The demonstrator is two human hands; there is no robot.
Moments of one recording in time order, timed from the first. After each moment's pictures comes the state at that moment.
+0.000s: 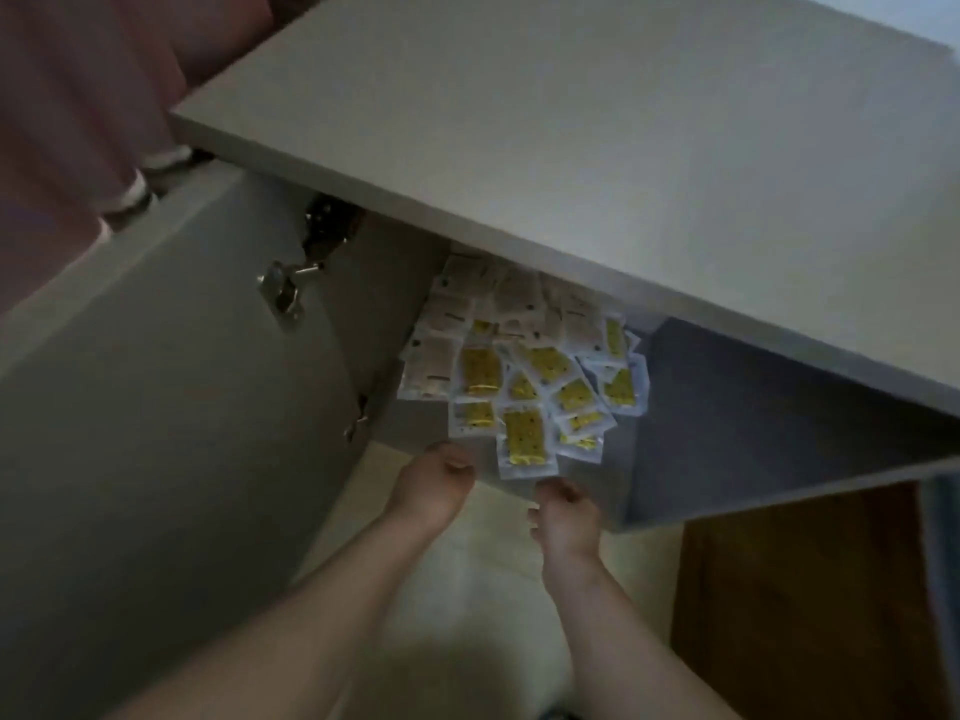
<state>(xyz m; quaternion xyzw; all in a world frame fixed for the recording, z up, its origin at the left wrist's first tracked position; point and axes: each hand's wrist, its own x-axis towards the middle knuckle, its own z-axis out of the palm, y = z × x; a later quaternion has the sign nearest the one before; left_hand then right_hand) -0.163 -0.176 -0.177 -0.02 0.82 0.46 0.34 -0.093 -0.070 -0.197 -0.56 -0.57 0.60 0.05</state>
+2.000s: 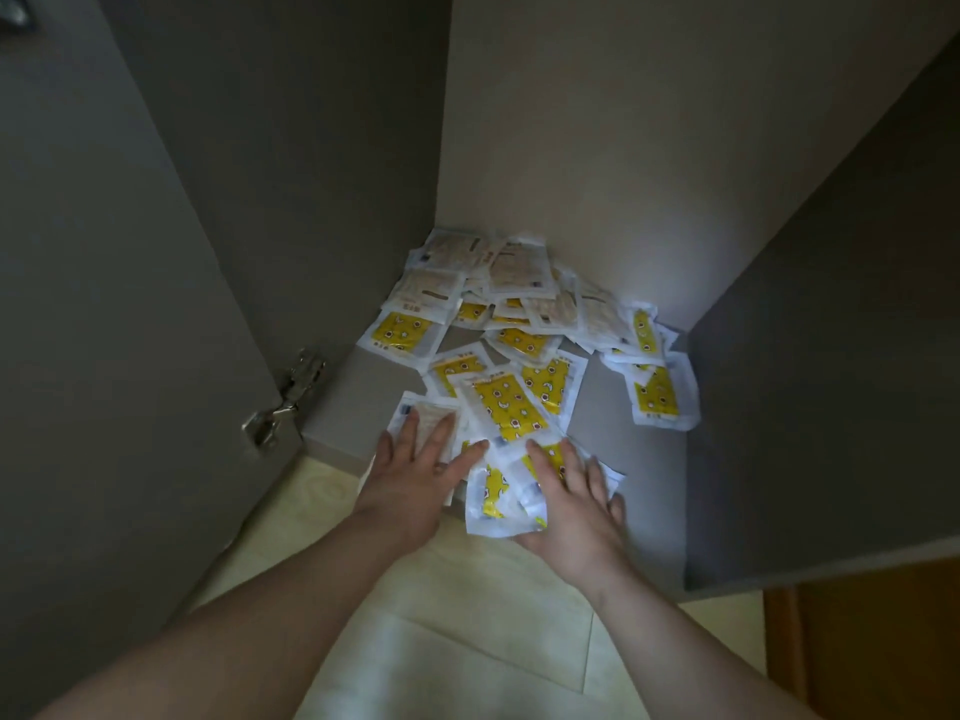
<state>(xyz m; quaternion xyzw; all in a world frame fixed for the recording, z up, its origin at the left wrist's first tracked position) -0.213 -0.141 -0.372 0.34 0.93 0.00 0.16 -0.122 0.019 -0.359 -0.20 -0.96 0.15 -0.15</state>
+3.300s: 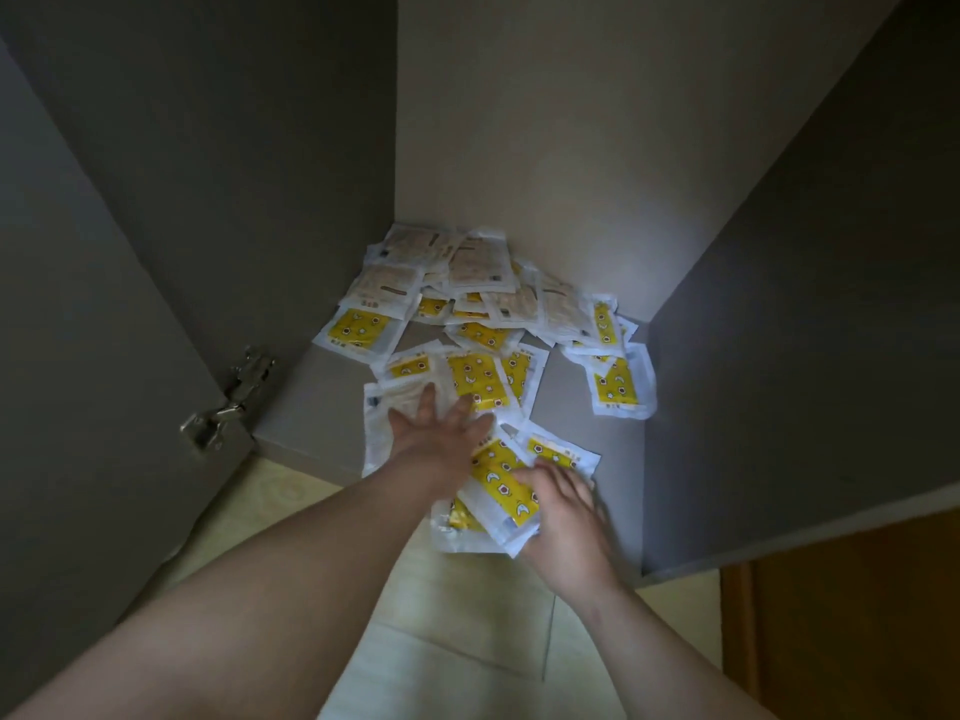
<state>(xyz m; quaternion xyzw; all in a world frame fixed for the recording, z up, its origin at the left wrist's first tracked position) -0.223 -0.068 -0.339 0.33 0.91 -0.05 0.26 -0.093 0.037 -0.352 -0.16 -0.96 0.20 -0.05</state>
